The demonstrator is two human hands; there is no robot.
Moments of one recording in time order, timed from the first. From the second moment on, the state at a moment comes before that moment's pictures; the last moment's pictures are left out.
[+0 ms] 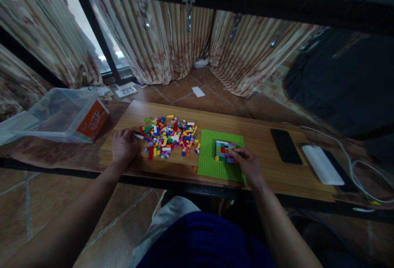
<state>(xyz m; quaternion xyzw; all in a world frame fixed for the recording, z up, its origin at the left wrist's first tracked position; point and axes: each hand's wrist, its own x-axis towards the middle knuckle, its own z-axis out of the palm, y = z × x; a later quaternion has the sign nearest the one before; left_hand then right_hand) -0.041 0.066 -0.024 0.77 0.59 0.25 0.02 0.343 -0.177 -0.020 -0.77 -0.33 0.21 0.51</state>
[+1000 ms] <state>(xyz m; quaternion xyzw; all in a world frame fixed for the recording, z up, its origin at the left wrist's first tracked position) -0.041 0.067 -0.026 0.77 0.58 0.25 0.01 0.323 -0.174 -0.019 -0.82 -0.36 0.05 0.44</state>
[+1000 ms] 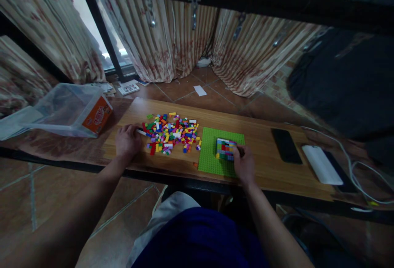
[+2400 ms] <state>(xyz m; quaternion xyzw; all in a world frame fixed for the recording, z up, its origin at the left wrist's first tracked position) -0.038 0.063 -0.019 0.77 0.59 0.24 0.01 0.265 -0.219 -0.008 -0.78 -0.32 0.21 0.50</state>
